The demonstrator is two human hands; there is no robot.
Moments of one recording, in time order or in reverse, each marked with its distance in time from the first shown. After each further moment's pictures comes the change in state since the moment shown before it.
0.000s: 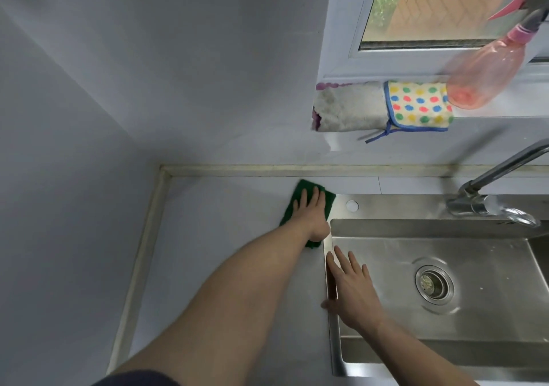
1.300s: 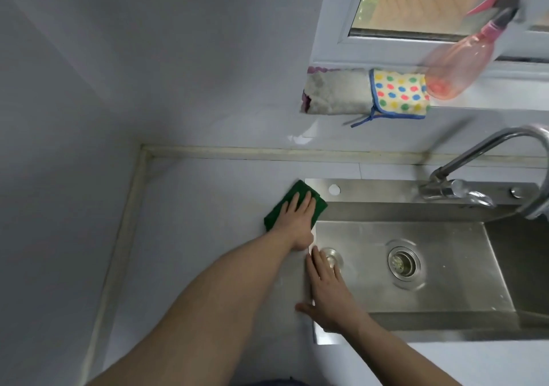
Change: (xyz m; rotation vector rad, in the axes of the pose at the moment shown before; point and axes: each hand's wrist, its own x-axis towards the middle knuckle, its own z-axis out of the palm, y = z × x) left_hand -0.038 -0.008 0.046 0.136 0.043 0.138; right_hand -0.039 -0.011 0.030 0.035 -0.040 -0.112
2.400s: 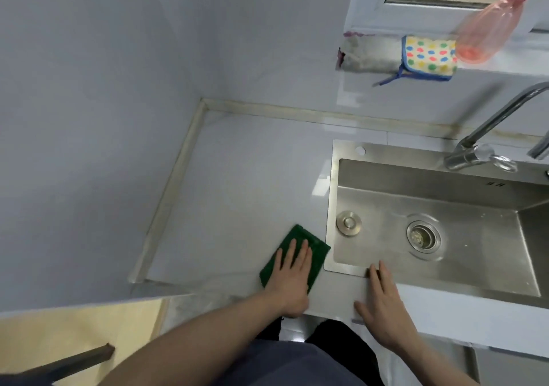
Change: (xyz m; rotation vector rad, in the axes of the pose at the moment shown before) left_hand -0.220 0.046 0.198 0.029 0.023 -0.148; right_hand -0.153 0.077 0.100 0.112 0.116 0.115
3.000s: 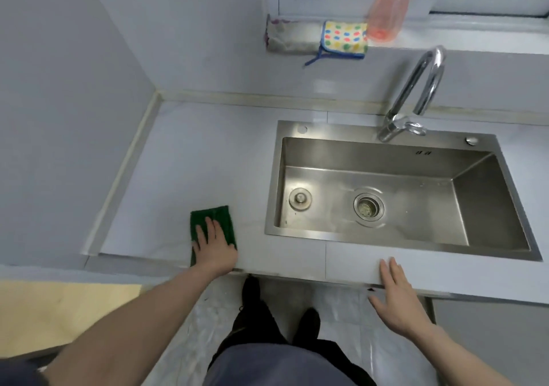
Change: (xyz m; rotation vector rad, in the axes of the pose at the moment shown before) left_hand -0.023 0.015 0.012 -0.300 0.113 -0.574; right_hand -0.088 0.166 -0.039 0.012 -0.076 0.163
